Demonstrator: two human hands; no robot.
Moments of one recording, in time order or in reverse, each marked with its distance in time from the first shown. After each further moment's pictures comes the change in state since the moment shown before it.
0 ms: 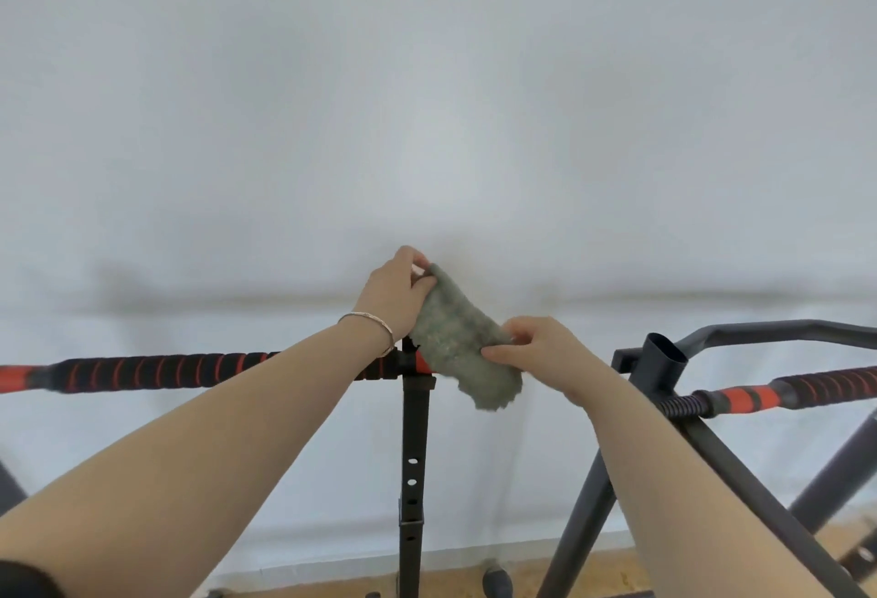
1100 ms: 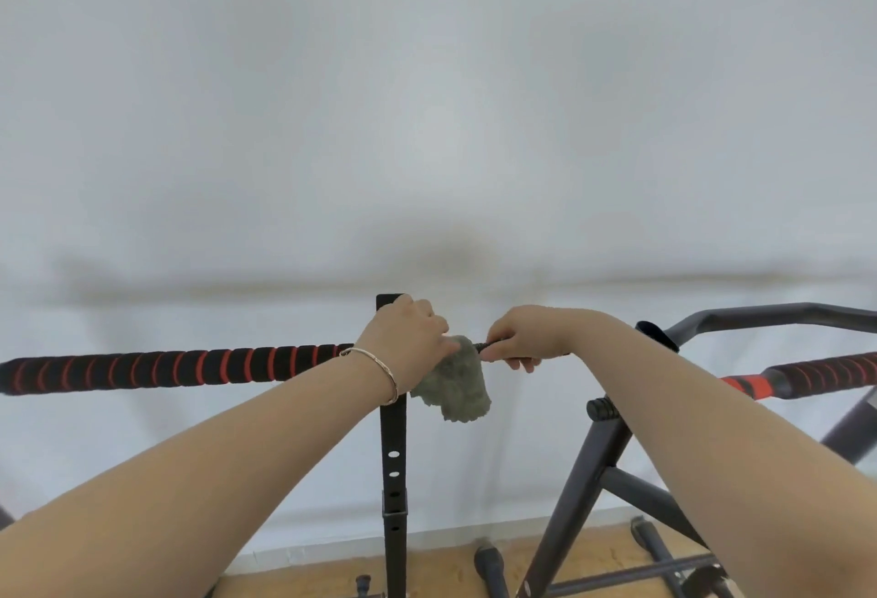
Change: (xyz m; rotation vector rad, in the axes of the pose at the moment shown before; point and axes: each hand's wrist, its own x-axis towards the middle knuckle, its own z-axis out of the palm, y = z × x) left_hand -0.025 -0.009 0.056 0.943 -0.295 0.376; right_hand 0.059 0.018 -0.039 -0.739 -0.463 0.076
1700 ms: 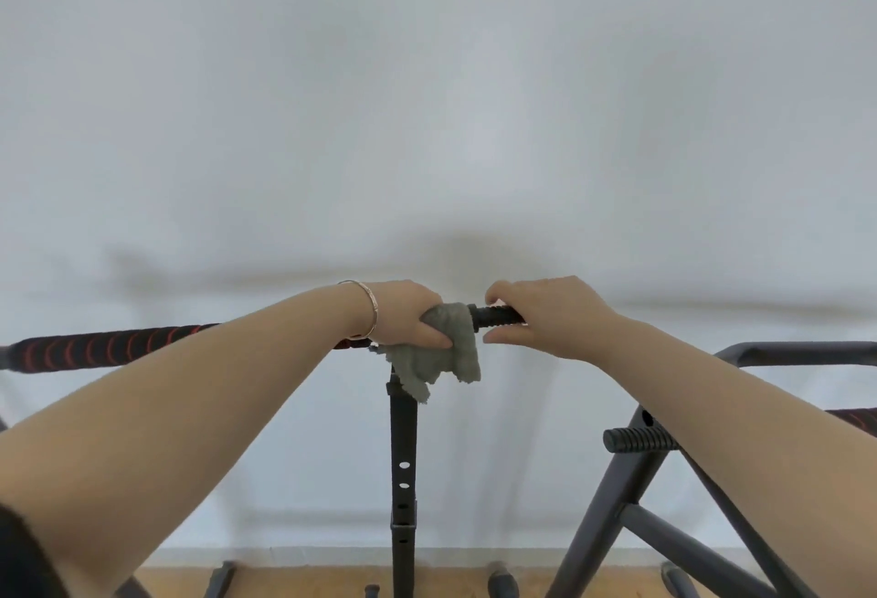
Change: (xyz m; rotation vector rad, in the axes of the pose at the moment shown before) left_hand 0.024 -0.051 -0.050 -0.399 -0.400 -0.057; right_hand -0.011 -0.014 -0.024 -0.481 0.555 -0.313
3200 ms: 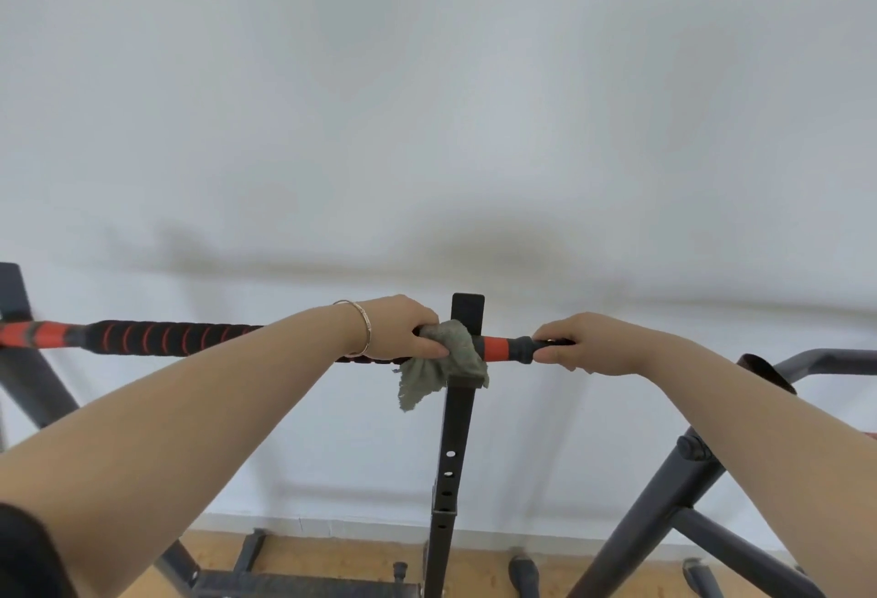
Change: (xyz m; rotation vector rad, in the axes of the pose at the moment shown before) left_hand -0.032 -0.077 0.035 -0.101 0.016 -0.051; right_hand 0.016 0.004 0.052 0.613 -0.454 0.195
